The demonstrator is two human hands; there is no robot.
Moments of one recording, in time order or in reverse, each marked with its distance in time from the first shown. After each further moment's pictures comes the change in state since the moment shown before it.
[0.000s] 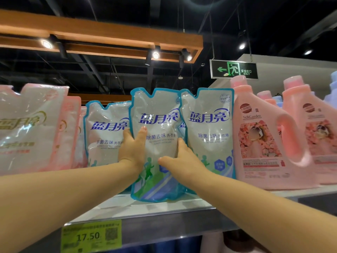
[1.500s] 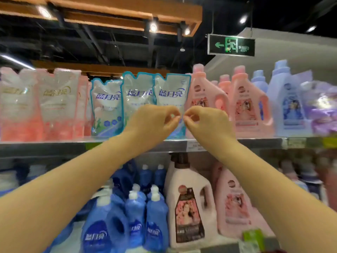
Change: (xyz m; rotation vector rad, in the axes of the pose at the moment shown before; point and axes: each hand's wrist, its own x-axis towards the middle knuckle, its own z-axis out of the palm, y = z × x) left_hand -0.229 0.146 -0.011 0.730 -0.313 0.802; right_hand -0.189 -0.013 -0.151 -0.583 0.433 -0.455
